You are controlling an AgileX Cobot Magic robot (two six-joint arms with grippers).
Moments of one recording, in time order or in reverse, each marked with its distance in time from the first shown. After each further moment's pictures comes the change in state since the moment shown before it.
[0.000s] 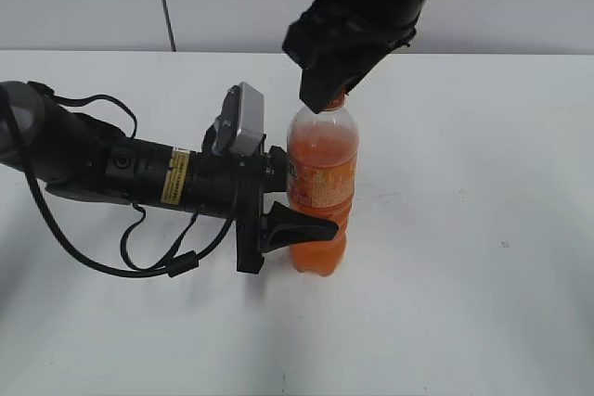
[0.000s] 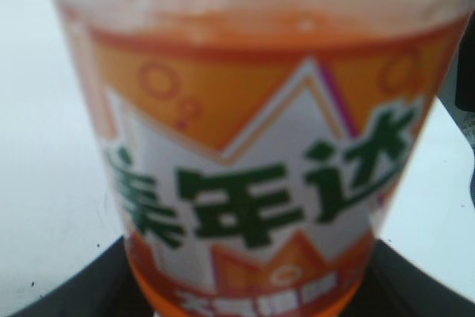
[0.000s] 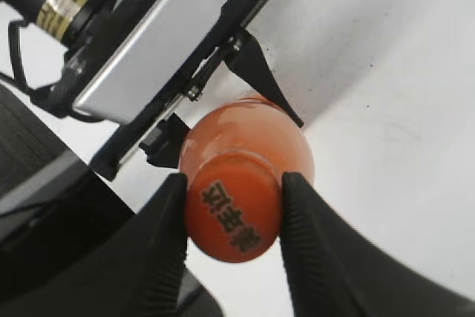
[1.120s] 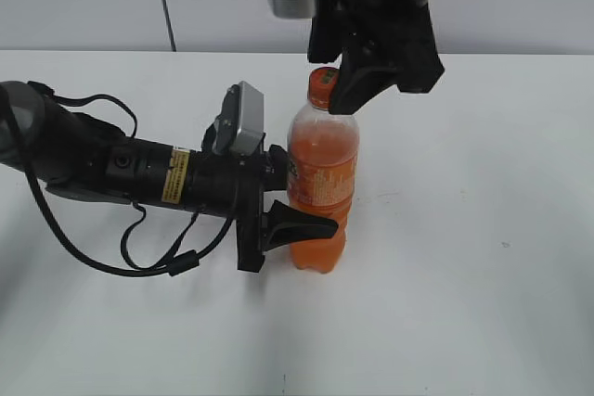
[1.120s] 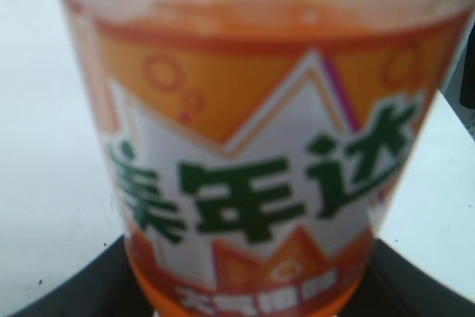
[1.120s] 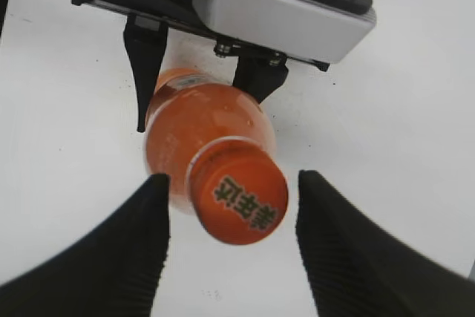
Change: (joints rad) left arm -0.001 0.000 0.000 -0.008 0.005 0.005; right arm 0.001 -0.015 -0.006 -0.025 0.003 -1.045
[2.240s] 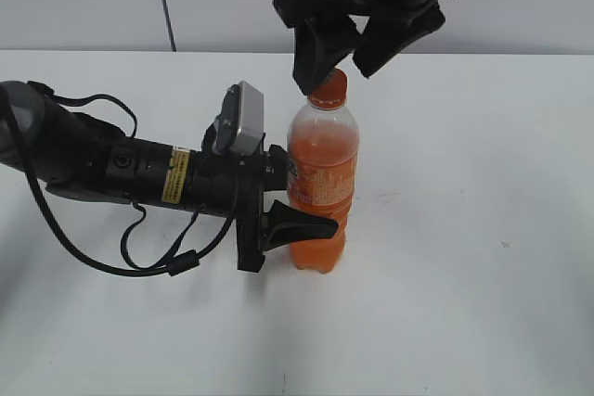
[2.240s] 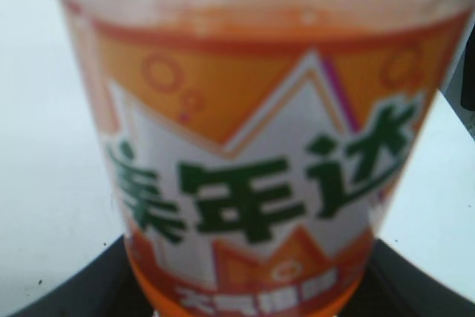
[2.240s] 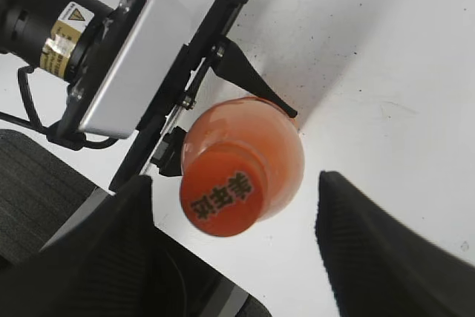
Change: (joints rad) left arm 0.000 0.000 0.000 0.000 0.000 0.000; right arm 0.000 -0.019 -0.002 -0.009 -0.004 1.323
